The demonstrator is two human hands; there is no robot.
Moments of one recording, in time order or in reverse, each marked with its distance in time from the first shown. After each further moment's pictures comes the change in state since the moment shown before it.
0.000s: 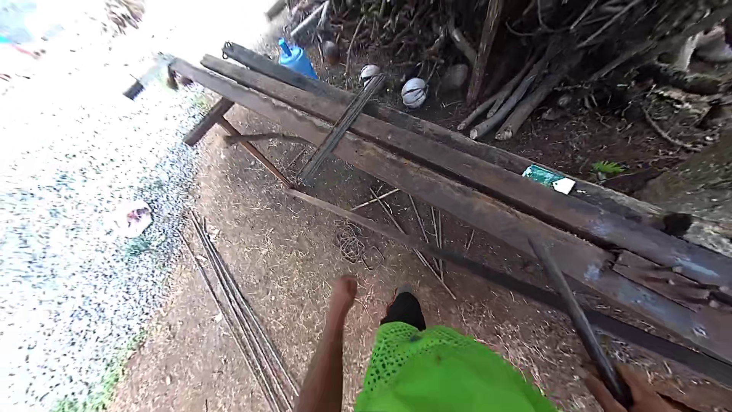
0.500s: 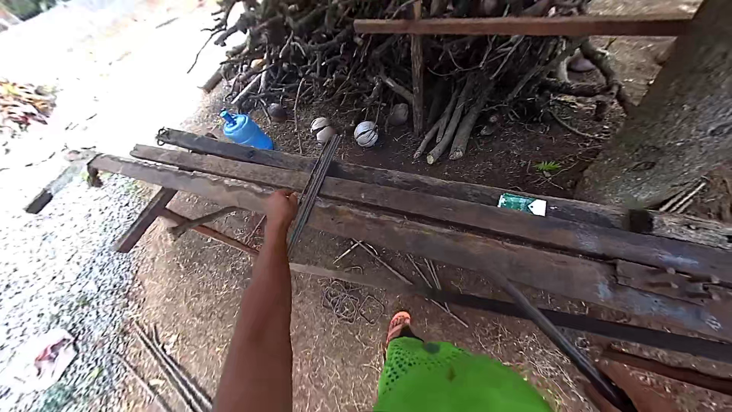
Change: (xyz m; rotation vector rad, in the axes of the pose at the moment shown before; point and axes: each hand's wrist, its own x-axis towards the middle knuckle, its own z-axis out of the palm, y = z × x) left_hand 0.261 0.248 -0.293 0.228 0.362 0.356; right_hand 0.023 -0.100 0.028 -0.066 0.167 0.113
